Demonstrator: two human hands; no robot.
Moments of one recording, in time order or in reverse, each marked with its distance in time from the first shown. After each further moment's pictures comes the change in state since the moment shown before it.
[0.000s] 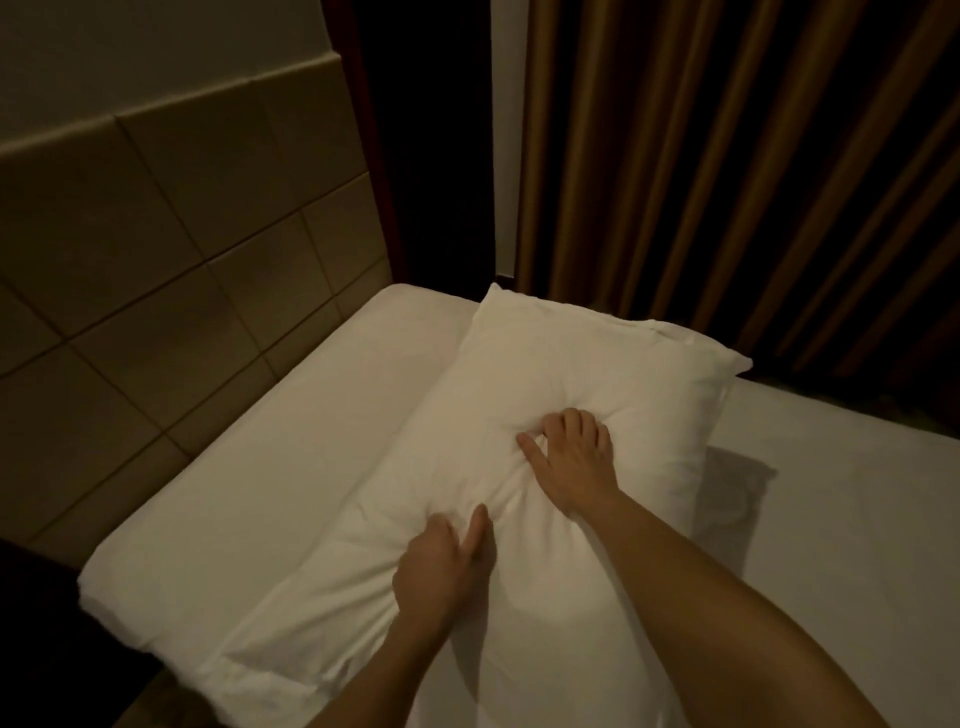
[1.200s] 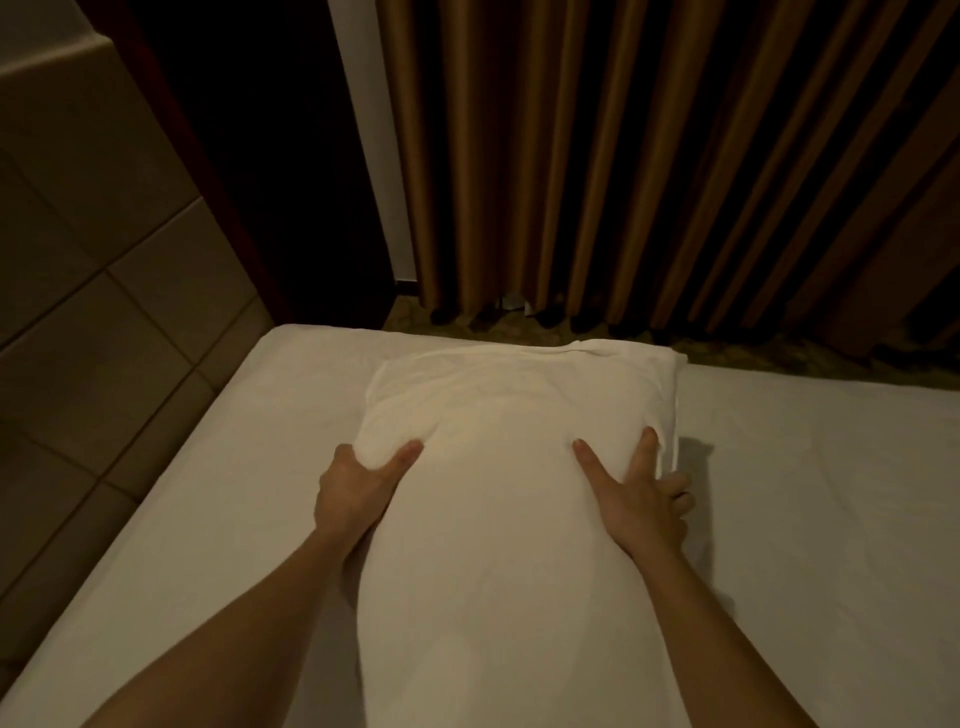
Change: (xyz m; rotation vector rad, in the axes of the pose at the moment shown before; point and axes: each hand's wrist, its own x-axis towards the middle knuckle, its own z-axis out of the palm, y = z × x) left_hand 0.324 0.078 -0.009 -0.222 -0.169 0.022; right_hand 0.100 0.057 -0.007 0.478 -0.116 1.061
